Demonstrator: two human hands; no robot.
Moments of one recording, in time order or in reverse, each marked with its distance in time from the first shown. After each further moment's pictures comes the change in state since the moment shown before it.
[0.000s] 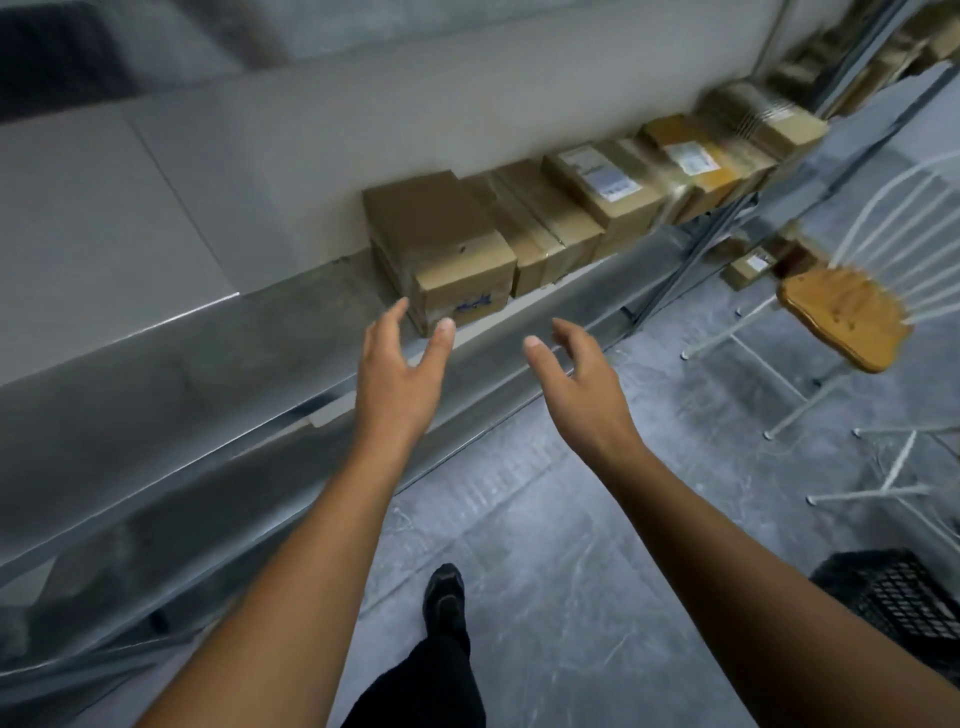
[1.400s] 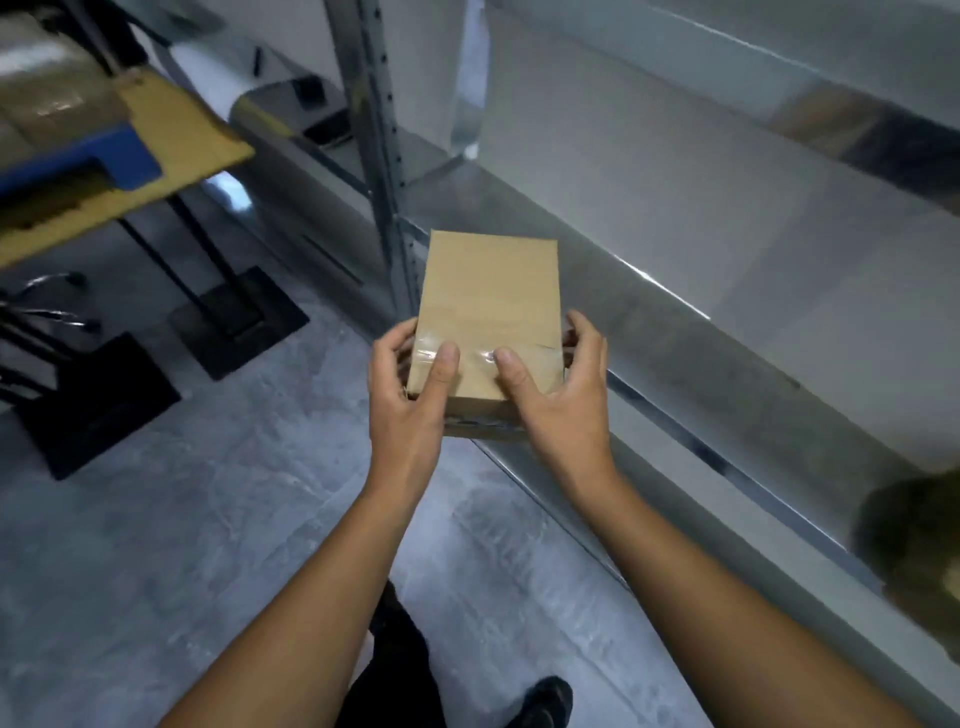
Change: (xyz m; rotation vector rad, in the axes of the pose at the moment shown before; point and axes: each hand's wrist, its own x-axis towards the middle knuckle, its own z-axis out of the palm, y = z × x) left_hand -0.233 -0.001 -0.101 -0.341 1.388 -0.179; right_hand -0.107 -0.099 0.145 0.160 -1.075 -0.716
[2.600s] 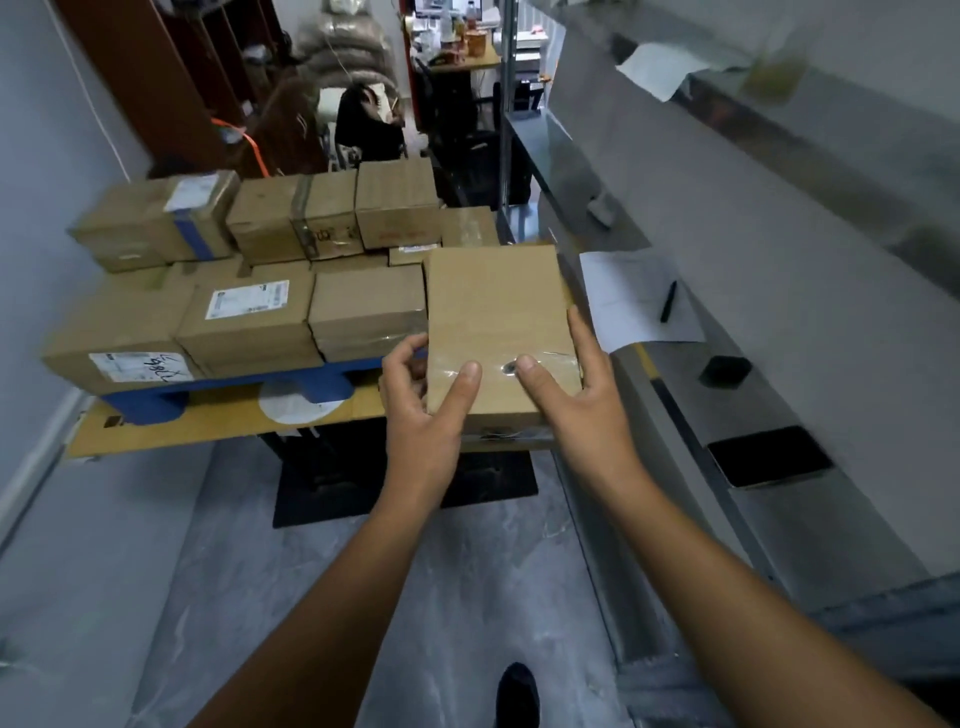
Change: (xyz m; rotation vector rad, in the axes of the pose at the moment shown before) left_hand 0.523 0.072 -0.364 0.107 0.631 0.171; right_hand 0.349 -0.260 0.584 0.268 -0.721 -0.261
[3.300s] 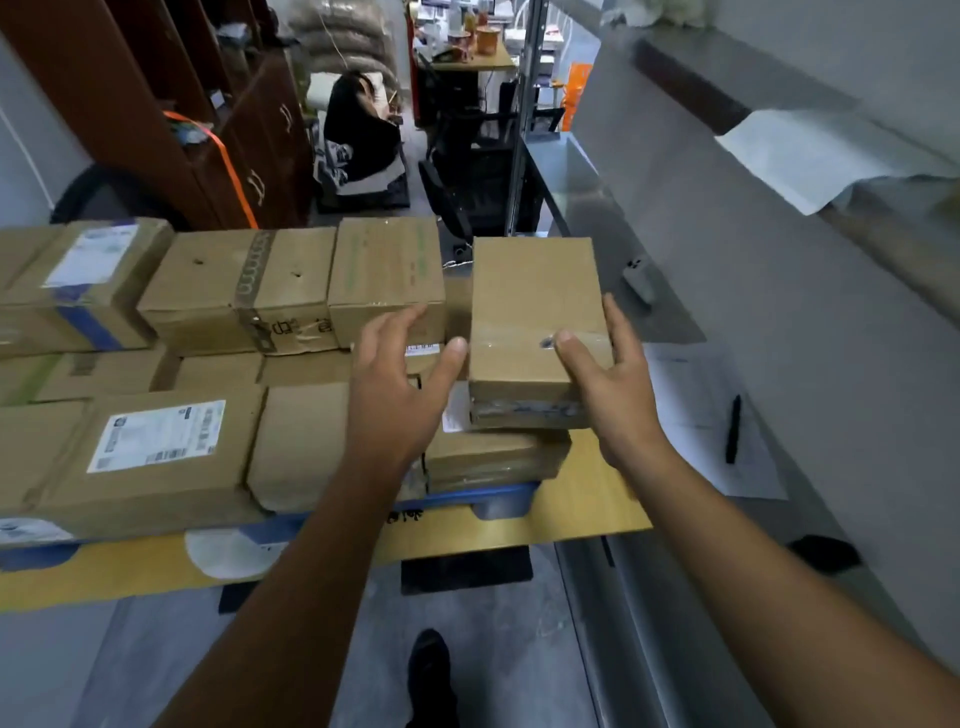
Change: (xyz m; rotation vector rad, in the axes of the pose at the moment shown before) left_hand 0.324 -0.059 0.032 0.470 -0.015 0.180; right_hand 0.329 0.047 0.054 -0.026 0.060 0.075
